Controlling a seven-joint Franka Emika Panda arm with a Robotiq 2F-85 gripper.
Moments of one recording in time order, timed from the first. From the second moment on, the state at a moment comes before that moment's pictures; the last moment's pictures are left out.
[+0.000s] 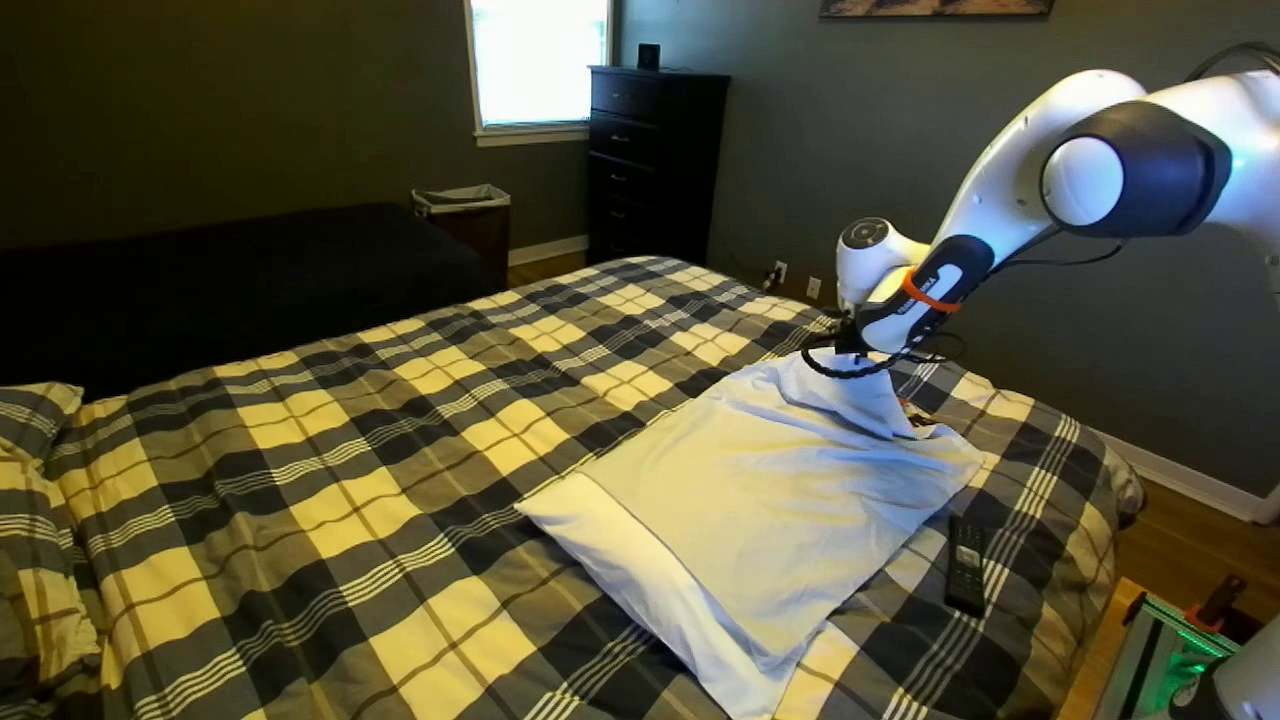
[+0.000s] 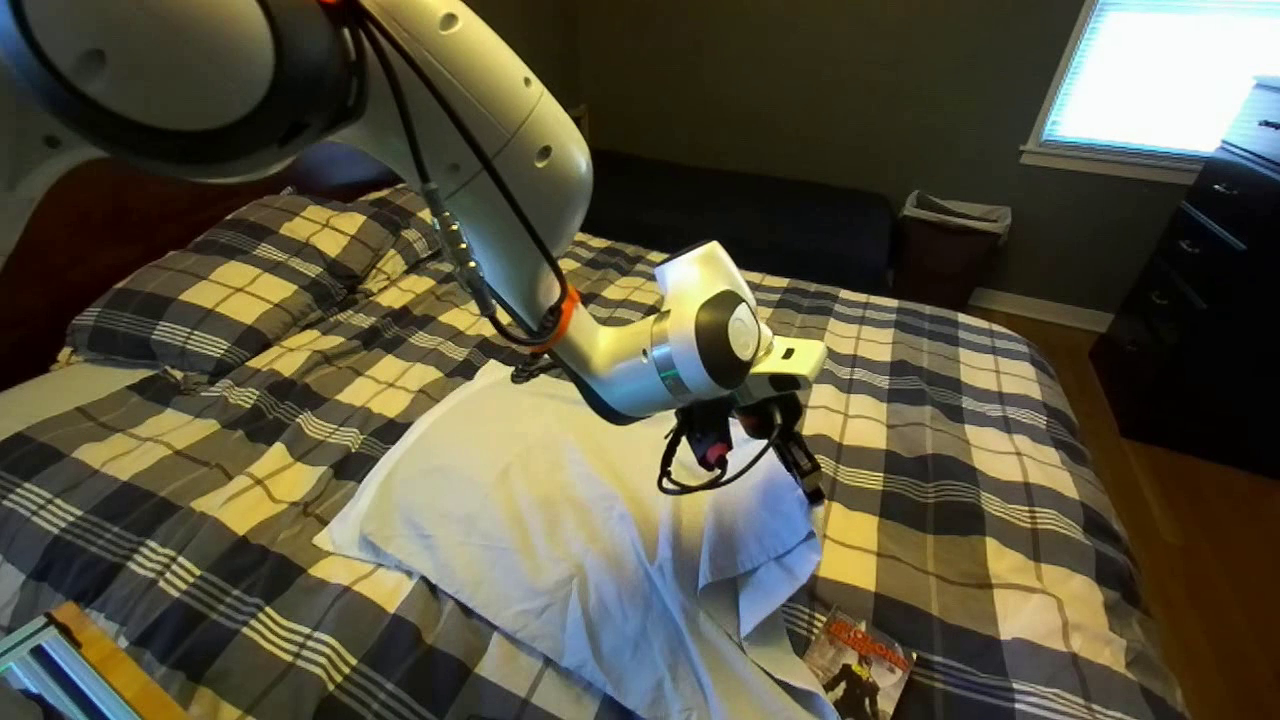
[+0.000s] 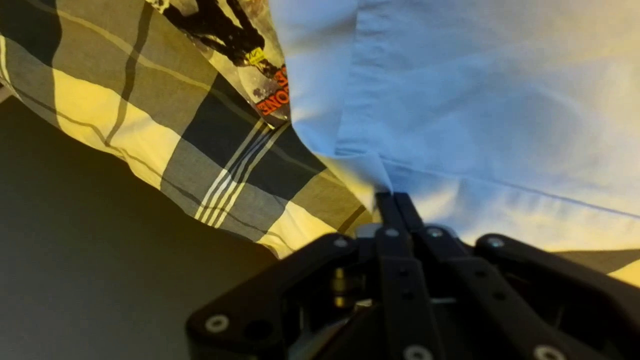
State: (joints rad) arm -0.21 0.71 -0.37 -1.77 -0.67 2.74 0.99
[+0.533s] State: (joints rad) arm -0.20 0.86 -0.41 -1.56 -0.45 2.74 0.91
